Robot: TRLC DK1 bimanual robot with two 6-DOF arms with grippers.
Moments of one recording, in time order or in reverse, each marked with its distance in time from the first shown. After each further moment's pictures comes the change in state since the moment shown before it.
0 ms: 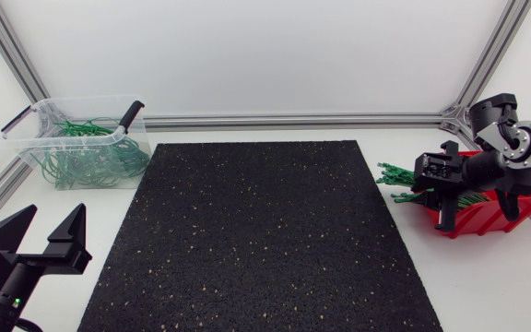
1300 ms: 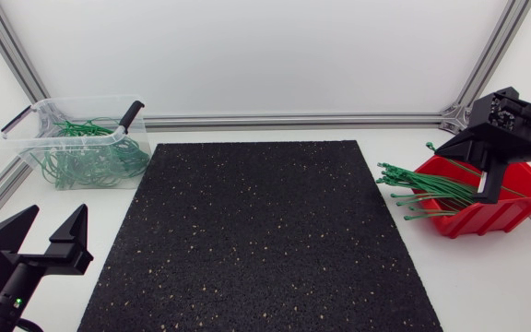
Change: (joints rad) left arm -0.008 0.006 0.000 0.000 0.000 0.000; right arm -0.042 -0.329 0.122 -0.240 -0.208 0.097
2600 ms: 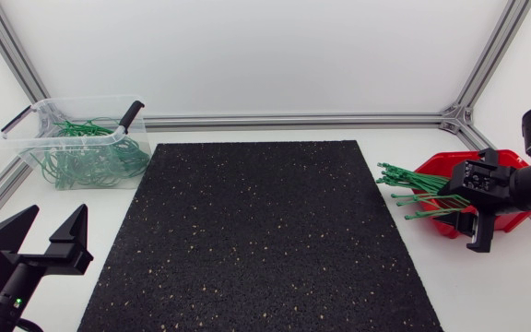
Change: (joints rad) left arm 0.000 0.000 0.000 0.000 0.000 0.000; right arm -0.082 0.074 -0.227 0.098 0.109 -0.141
